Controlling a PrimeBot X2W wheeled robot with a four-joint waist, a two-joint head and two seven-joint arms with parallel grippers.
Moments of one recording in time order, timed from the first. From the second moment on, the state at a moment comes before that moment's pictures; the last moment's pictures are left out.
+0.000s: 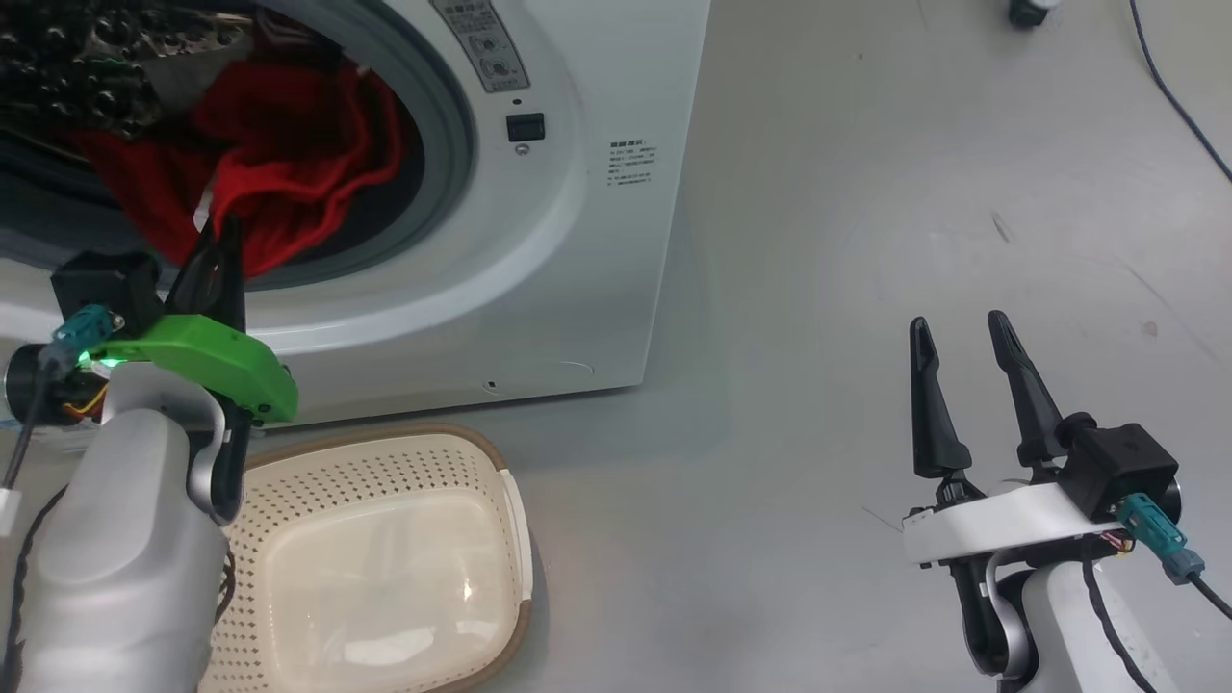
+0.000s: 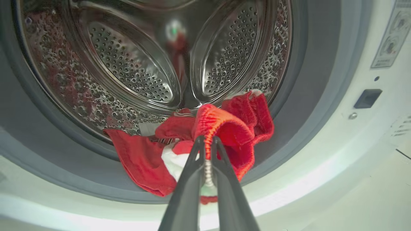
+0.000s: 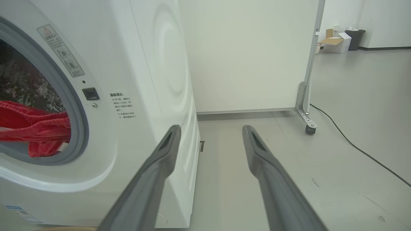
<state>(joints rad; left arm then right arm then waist) -0.66 0.16 -0.20 0.73 -0.44 -0.11 -0.20 -0.10 -0.05 0.17 0.06 0.30 -0.03 -0.25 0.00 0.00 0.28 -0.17</state>
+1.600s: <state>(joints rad) -0.32 0.14 -0.15 0.05 -0.42 -0.12 -0.26 -0.01 -0.06 0.14 0.06 0.30 0.01 -0.25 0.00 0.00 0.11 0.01</state>
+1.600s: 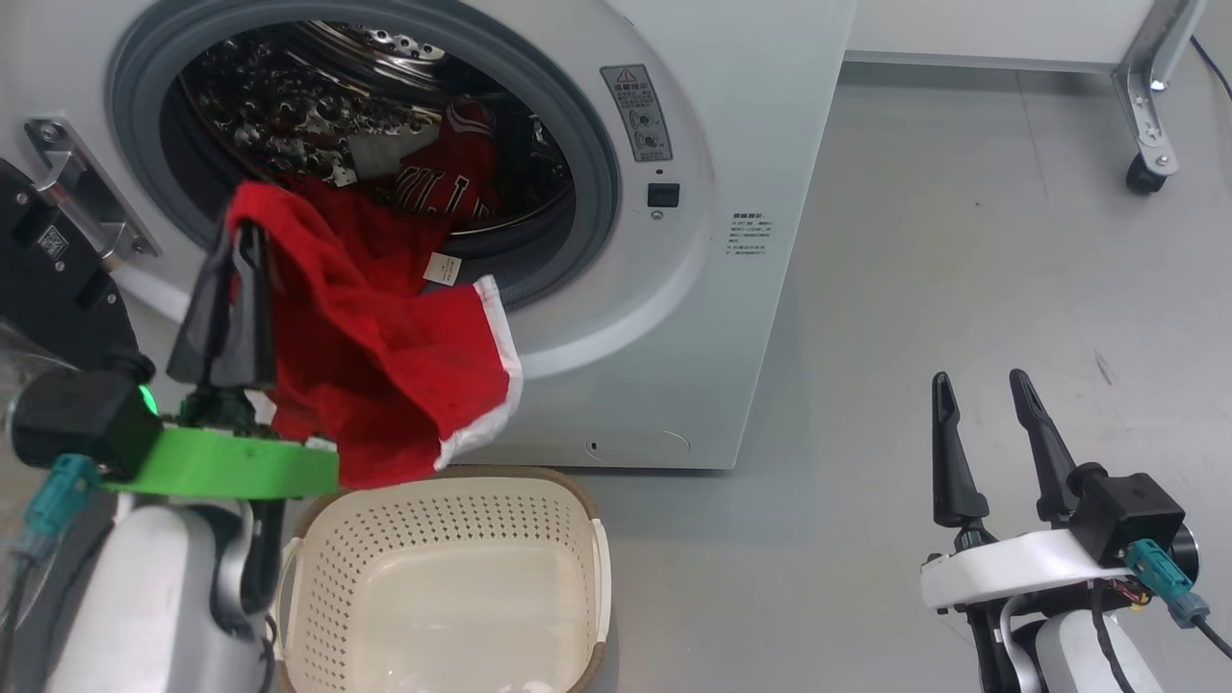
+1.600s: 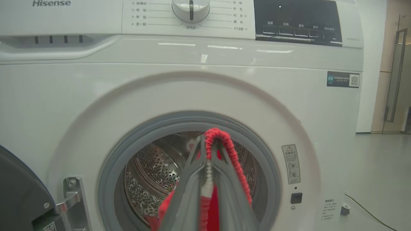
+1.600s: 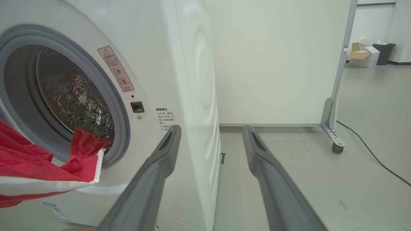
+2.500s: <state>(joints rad) -0.15 0.17 -0.25 0.29 -0.48 -0.12 -0.11 -0.02 -0.06 0.17 0.05 0.27 0.02 -0.25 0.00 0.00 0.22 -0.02</state>
